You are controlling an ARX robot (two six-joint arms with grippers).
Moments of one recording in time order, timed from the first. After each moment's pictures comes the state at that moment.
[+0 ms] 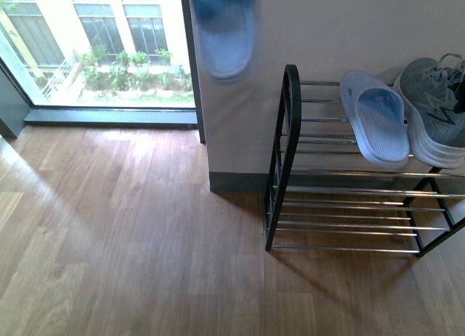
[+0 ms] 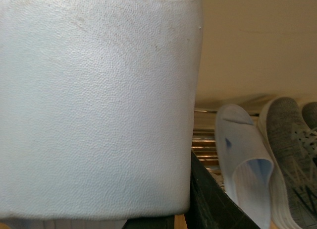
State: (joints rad) left arm -0.48 2.31 1.84 -0.06 -0.04 -0.45; right arm 0.00 0.34 0.02 0.34 0.00 0.00
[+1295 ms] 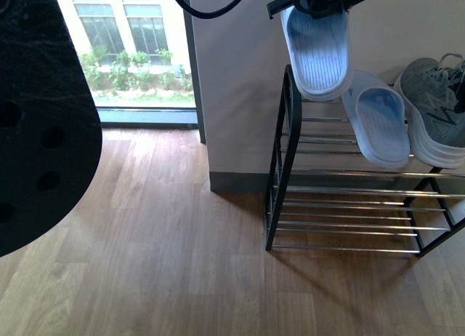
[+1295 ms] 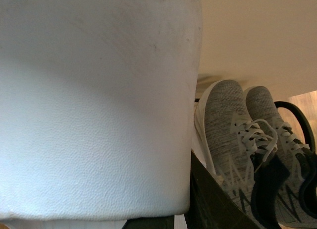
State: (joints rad) left arm -0.60 2.93 2.89 -0.52 0.04 -0.62; right arm 0.00 0.01 0.02 0.00 0.00 0.00
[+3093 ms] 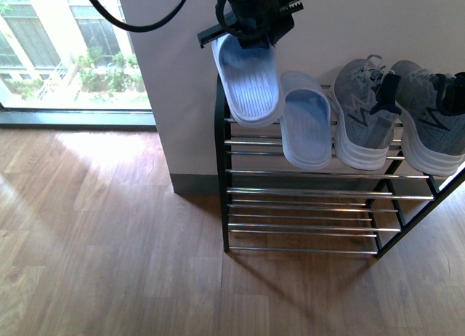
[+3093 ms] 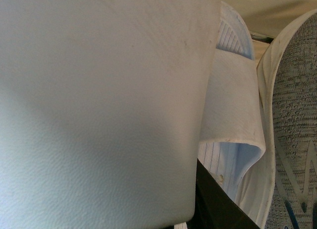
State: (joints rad) left arm -0.51 2.99 2.81 -0.73 0.03 -0.62; right arm 0.00 0.00 0.02 0.00 0.00 0.00
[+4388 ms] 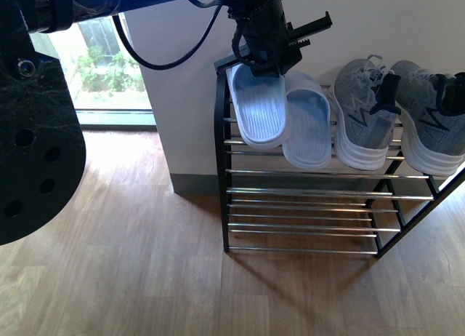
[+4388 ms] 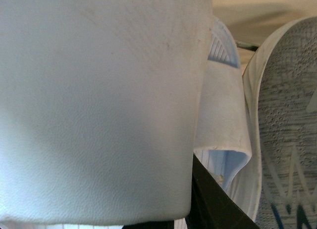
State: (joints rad) left arm -0.50 3.03 2.89 -0.74 0.06 -0.60; right arm 0.00 0.00 0.02 0.00 0.00 0.00
